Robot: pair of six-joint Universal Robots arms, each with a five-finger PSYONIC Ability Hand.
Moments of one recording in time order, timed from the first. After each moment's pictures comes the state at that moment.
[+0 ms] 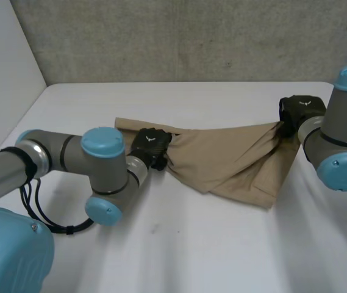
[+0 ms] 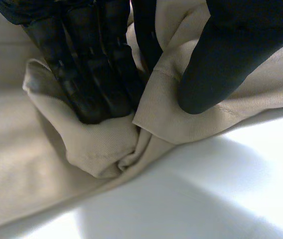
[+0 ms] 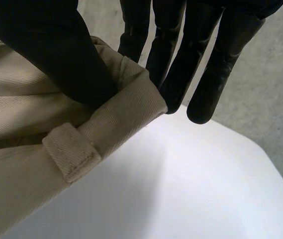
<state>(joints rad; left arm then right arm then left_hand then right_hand) 4.15 -2.55 -1.00 3.36 -1.51 3.32 1.85 -0.90 1.09 0.05 1.65 2.96 1.08 1.19 1.17 1.20 0.94 0.95 1.17 1.18 1.19 0.99</state>
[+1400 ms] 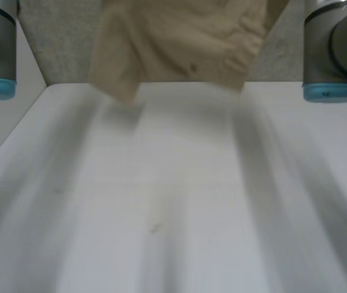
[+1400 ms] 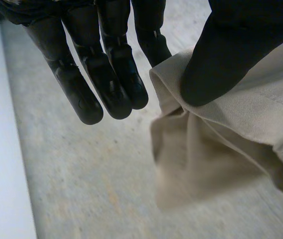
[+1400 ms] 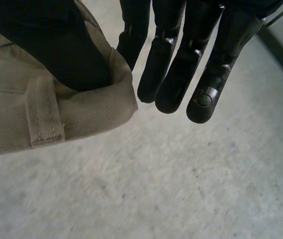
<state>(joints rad) 4.43 -1.96 -0.92 3.60 -1.57 3.26 2.01 -1.12 0.87 -0.54 1.66 2.49 1.08 1.19 1.19 1.20 0.94 0.95 1.17 1.18 1.19 0.99</state>
